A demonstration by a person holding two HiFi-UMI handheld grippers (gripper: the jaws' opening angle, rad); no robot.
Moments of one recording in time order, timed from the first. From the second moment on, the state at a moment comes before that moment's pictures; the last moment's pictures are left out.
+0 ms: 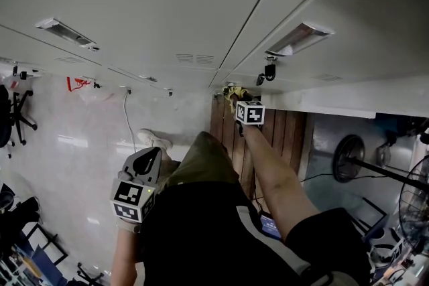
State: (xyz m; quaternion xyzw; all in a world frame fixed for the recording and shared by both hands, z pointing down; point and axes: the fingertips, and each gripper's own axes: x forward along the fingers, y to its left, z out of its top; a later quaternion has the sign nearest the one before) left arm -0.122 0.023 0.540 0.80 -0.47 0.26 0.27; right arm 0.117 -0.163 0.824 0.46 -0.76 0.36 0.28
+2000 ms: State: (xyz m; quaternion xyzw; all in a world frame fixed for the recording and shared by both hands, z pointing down) left arm -0.115 0.026 0.570 0.80 -0.46 0.28 0.27; right arm 0.210 -0.169 0.879 0.53 -0.69 0.38 0.33
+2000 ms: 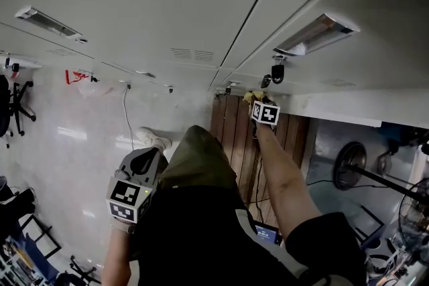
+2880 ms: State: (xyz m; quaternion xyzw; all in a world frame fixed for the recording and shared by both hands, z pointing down) left arm -0.169 0.059 0.574 0.78 -0.50 0.26 0.27; right arm 0.085 -0.166 0.877 0.46 -0.75 0.39 0.27
